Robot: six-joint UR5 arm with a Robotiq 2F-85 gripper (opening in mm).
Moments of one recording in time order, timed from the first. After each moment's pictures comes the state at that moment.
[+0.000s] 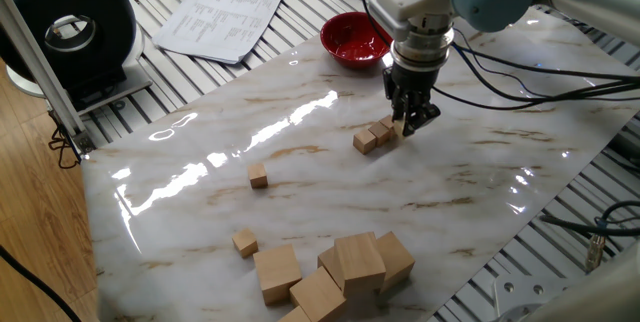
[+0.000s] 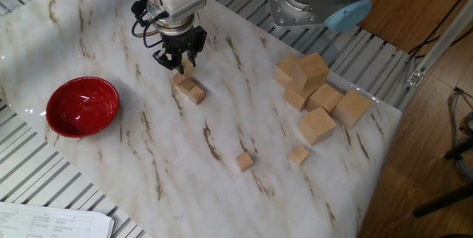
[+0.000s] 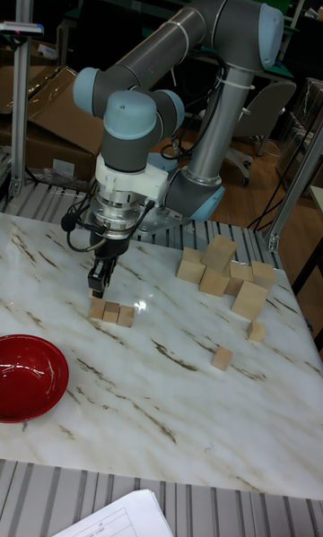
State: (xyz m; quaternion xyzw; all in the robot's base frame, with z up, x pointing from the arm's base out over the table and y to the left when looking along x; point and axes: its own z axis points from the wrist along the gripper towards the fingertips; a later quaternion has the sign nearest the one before) arm 0.437 -0.080 0.039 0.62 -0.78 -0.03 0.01
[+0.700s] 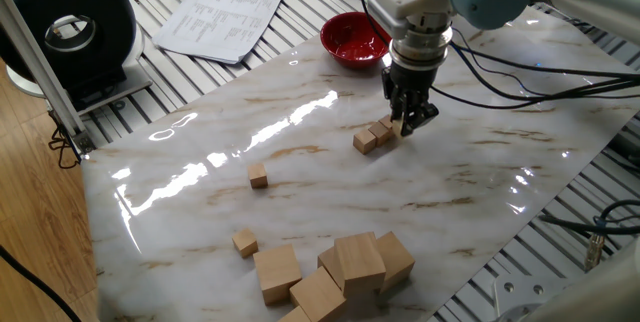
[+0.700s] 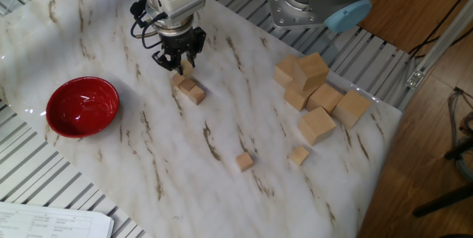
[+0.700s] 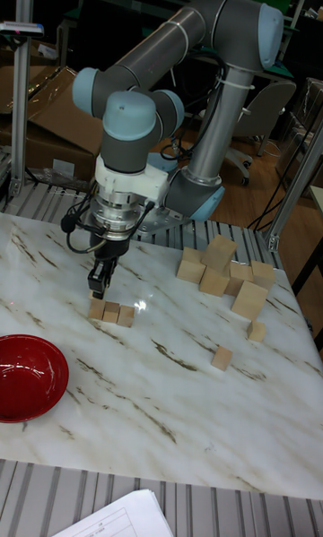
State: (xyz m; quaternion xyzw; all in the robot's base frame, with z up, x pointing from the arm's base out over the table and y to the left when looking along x) arm 0.437 -0.077 0.040 0.61 -0.79 -0.03 0.01
